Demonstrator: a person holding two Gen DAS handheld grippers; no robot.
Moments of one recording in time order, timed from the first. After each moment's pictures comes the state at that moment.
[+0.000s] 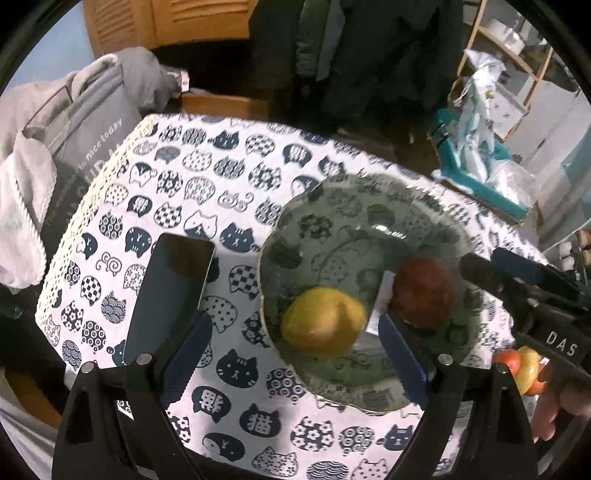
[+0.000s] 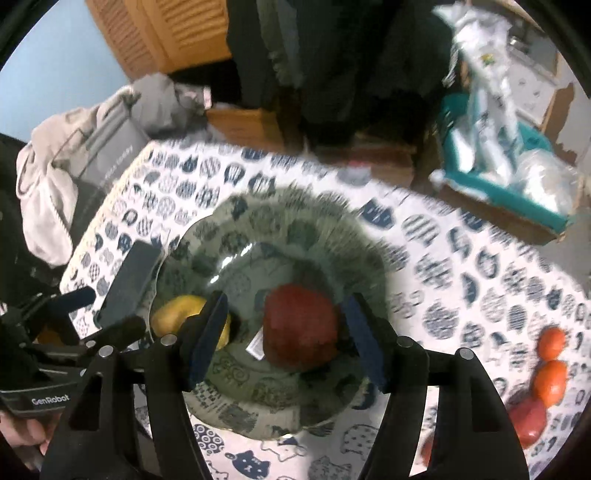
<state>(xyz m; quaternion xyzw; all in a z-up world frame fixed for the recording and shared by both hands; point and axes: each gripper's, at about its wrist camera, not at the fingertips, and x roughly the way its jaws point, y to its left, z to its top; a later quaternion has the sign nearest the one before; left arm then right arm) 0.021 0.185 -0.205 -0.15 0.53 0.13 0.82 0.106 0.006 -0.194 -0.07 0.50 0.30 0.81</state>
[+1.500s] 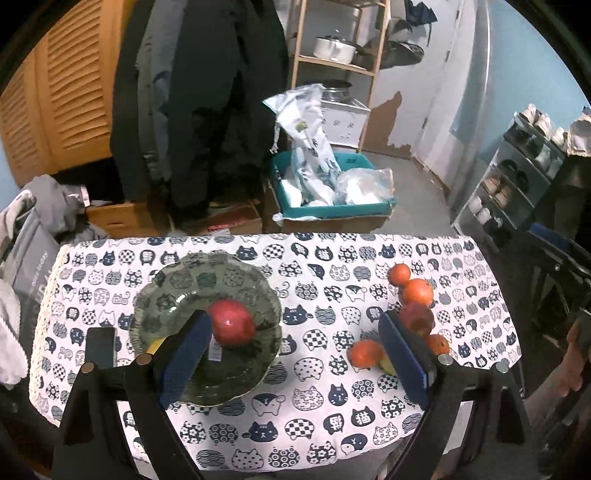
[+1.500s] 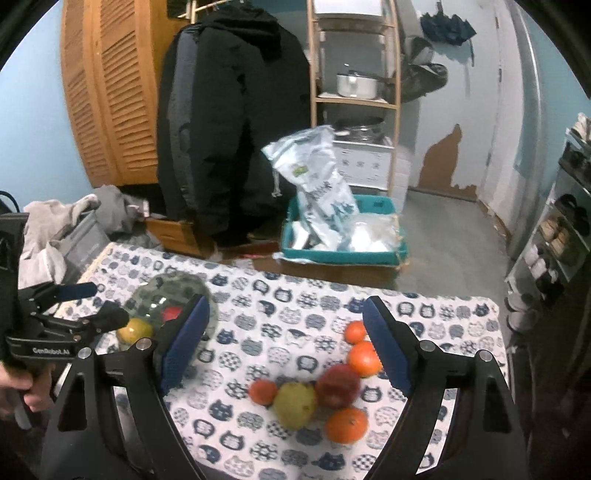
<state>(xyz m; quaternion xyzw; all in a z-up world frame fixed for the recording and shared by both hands) 0.001 0.013 -0.079 -0.05 0.43 -0.05 0.90 0.007 -0.241 -0.041 -0.03 0.33 0.17 0.93</state>
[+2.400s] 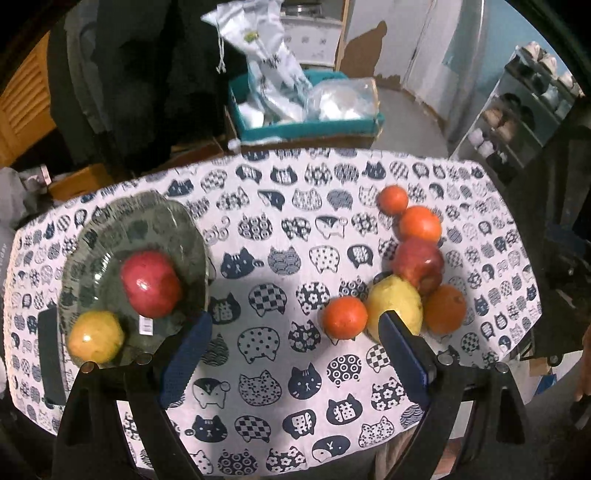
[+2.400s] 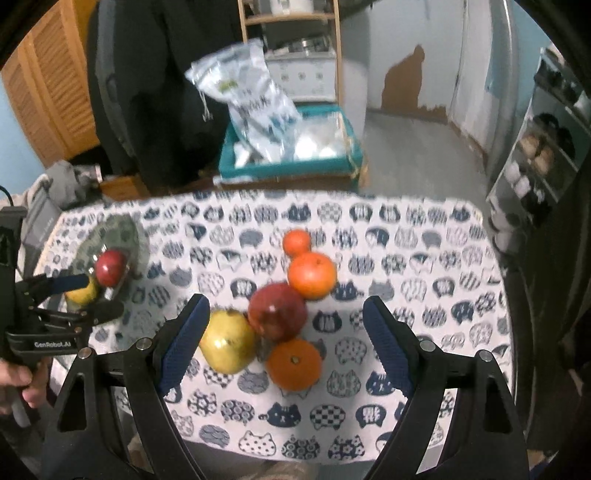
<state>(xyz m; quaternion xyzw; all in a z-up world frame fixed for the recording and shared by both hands) 0.043 -0.065 -0.180 -0.01 0.54 -0.08 0.84 0.028 -0.315 -0.140 0.00 0.46 0.11 0.88</state>
